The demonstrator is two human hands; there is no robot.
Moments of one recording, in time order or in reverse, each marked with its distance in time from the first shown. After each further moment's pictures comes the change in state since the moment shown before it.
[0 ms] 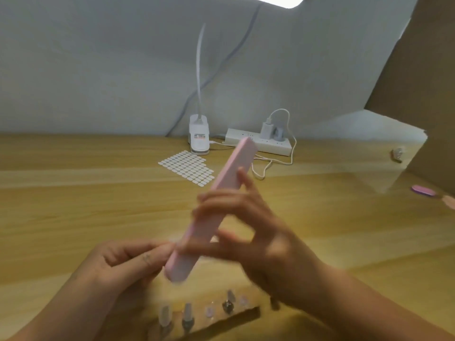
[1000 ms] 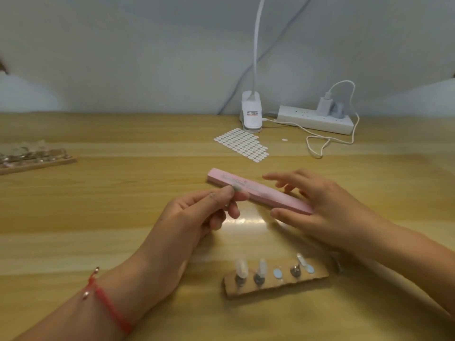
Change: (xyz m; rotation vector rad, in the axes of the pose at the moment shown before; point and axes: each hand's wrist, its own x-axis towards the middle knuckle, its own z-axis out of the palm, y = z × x) left_hand -0.007 0.026 0.013 -0.105 0.003 0.032; right_hand -0.009 0.033 0.012 0.164 -0.413 0.574
